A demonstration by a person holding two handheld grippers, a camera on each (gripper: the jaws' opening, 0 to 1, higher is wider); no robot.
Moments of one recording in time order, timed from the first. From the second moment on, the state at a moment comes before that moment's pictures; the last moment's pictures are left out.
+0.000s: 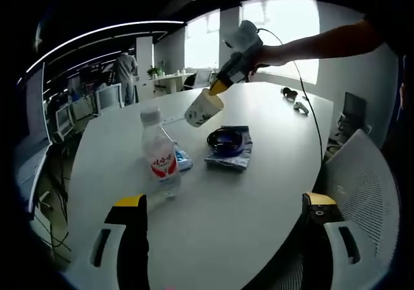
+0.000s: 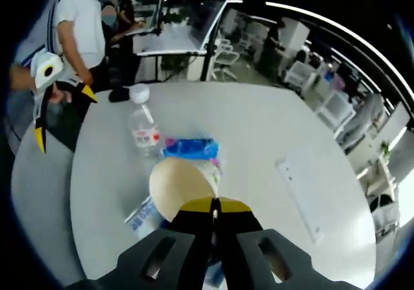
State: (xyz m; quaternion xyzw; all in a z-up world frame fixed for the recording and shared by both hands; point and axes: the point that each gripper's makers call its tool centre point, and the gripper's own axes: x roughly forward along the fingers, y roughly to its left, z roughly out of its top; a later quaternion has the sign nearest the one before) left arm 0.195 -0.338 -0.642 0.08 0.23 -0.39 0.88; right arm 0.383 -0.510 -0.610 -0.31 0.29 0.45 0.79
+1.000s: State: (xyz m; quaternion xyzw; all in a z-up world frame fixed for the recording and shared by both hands) left arm 0.196 -0.325 -0.640 0.07 0.23 -0.38 0.89; right arm 0.345 -0.458 -0.623 -0.33 0.31 0.52 0.73
